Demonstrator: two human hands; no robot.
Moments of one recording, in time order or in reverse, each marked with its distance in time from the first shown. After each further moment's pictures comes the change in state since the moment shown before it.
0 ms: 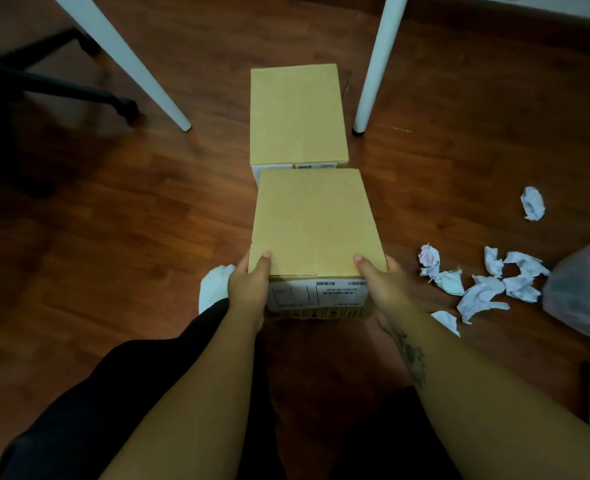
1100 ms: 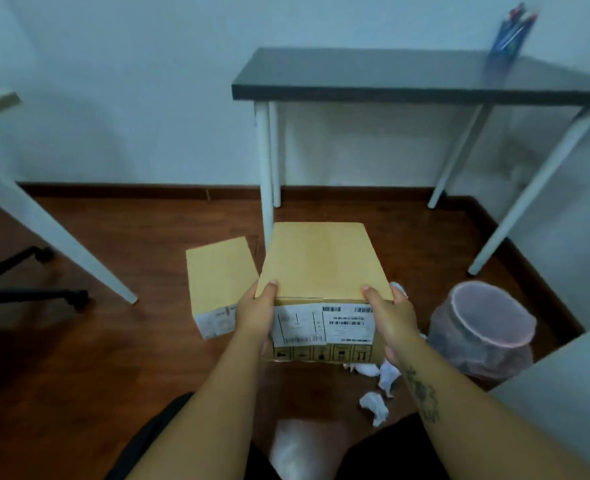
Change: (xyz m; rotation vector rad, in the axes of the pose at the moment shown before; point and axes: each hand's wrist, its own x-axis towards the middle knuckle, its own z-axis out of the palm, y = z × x) left_hand -0.166 0.175 0.075 0.020 -0.378 0.311; right_hand -0.168 -0.143 -0.145 0.215 0.279 -0.450
